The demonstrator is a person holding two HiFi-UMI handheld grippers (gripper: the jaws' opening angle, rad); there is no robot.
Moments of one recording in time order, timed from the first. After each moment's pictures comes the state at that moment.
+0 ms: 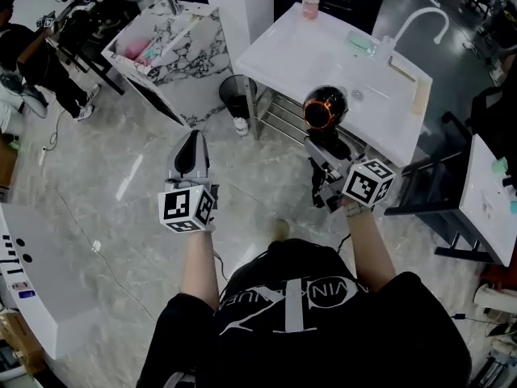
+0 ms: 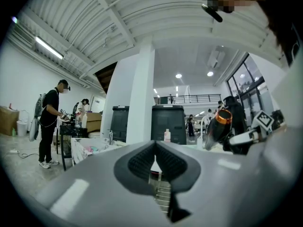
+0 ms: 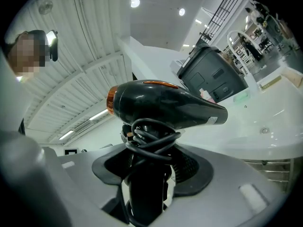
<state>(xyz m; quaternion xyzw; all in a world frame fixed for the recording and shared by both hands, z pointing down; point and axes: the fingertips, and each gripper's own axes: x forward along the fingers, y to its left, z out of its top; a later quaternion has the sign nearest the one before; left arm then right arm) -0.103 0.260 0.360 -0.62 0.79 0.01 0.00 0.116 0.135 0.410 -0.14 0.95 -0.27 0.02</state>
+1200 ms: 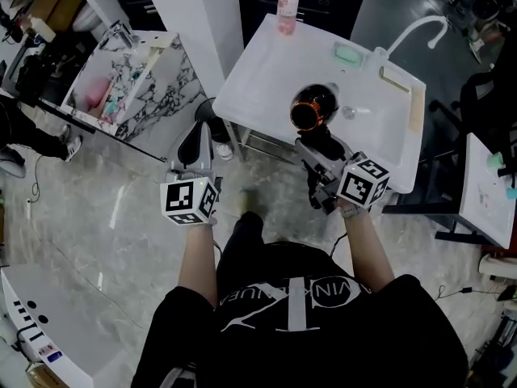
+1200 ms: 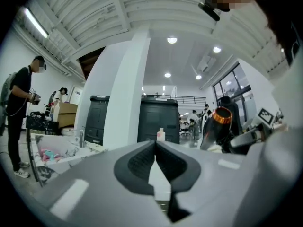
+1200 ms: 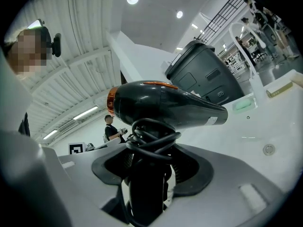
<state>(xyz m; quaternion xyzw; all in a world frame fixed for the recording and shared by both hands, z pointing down) -0.181 0.029 0.365 -0.70 0.71 0.01 -0.01 0.030 -0.020 0.411 -0.21 0.94 -0.27 0.01</state>
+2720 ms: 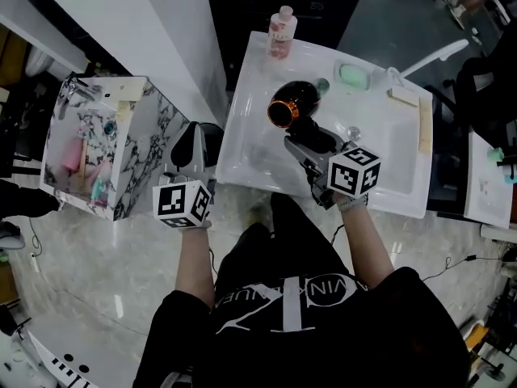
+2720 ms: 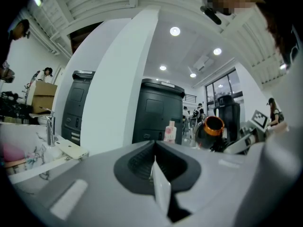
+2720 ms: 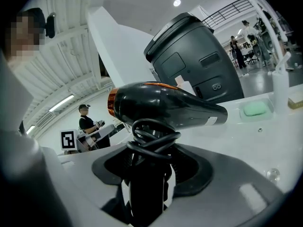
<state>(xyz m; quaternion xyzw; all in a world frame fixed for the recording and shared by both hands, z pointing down) -0.278 -0.201 0.395 -0.77 0.64 0.00 -0.07 -0.072 -0.218 0.454 -0.29 0.90 -0.29 -0.10</state>
